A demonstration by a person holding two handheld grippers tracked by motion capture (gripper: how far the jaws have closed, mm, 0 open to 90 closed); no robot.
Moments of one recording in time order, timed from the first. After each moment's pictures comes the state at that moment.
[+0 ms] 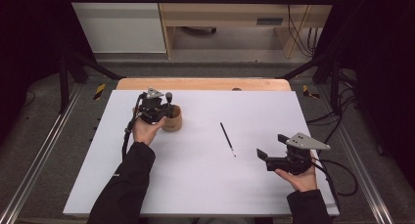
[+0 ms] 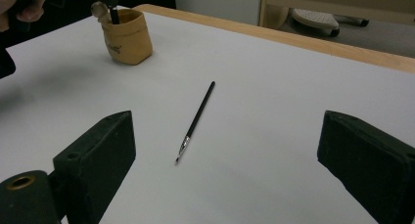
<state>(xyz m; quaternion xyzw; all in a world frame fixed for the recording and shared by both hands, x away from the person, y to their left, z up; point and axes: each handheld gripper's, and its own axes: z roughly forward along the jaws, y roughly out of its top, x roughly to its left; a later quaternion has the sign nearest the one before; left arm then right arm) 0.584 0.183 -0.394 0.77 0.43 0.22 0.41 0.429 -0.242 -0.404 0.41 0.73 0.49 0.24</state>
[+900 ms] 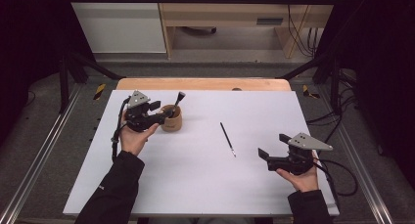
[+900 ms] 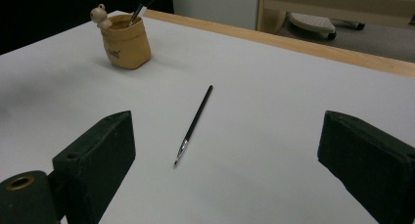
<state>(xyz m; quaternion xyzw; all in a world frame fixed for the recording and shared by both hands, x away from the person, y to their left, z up) 0.529 0.204 -0.362 0.74 0.39 0.23 0.50 0.427 -0.245 -0.401 0.41 0.73 0.49 0.24</state>
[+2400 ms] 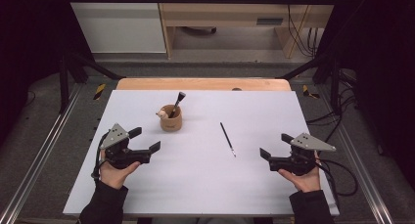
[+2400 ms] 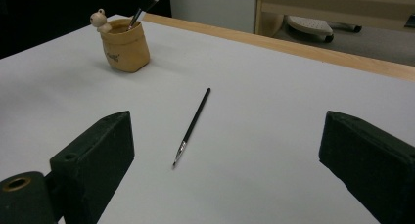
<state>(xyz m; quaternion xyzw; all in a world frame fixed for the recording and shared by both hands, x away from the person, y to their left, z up) 0.448 0.245 -0.398 0.74 0.37 0.22 0.52 0.424 -0.249 -0.398 0.41 0.72 0.50 0.24</state>
